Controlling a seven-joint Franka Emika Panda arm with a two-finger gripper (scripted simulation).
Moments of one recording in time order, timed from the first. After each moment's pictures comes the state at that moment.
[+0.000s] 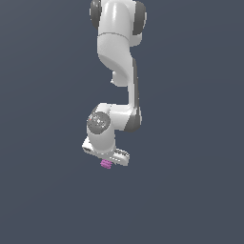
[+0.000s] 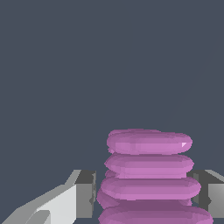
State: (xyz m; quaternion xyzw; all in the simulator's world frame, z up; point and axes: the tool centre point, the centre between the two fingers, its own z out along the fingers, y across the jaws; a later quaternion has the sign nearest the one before) arm 0.076 -0.068 0.038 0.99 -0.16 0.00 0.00
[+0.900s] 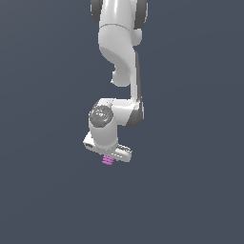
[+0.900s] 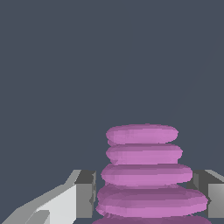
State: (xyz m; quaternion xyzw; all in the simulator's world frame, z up) arm 0.069 -0.060 0.057 0.99 -0.16 0.00 0.00
